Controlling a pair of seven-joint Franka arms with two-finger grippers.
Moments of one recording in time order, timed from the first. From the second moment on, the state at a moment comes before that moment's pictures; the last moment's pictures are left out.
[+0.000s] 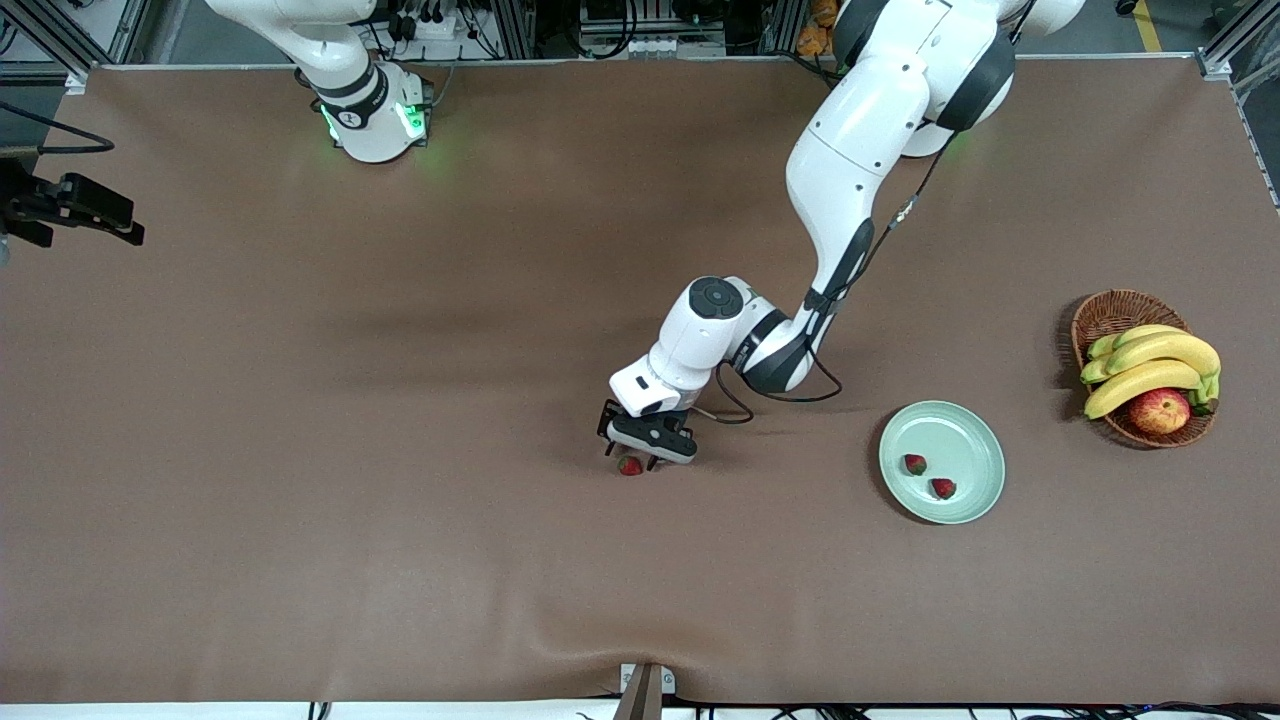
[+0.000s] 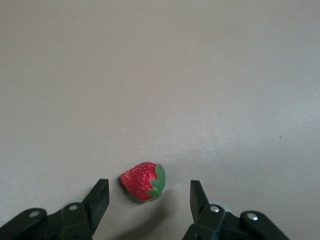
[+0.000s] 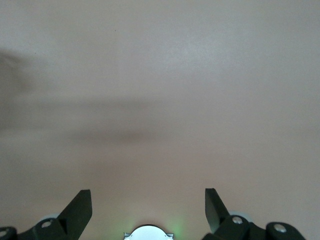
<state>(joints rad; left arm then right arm) -0.62 1.02 -0.10 -1.36 0.20 2.94 -0.58 -0.03 0.00 -0.02 -1.50 -0.01 1.39 -0.07</state>
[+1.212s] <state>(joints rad) -0.63 1.06 -0.07 -1.34 0.20 3.01 -0.57 -0.04 -0.01 -0.03 -1.50 0.00 1.43 -0.01</state>
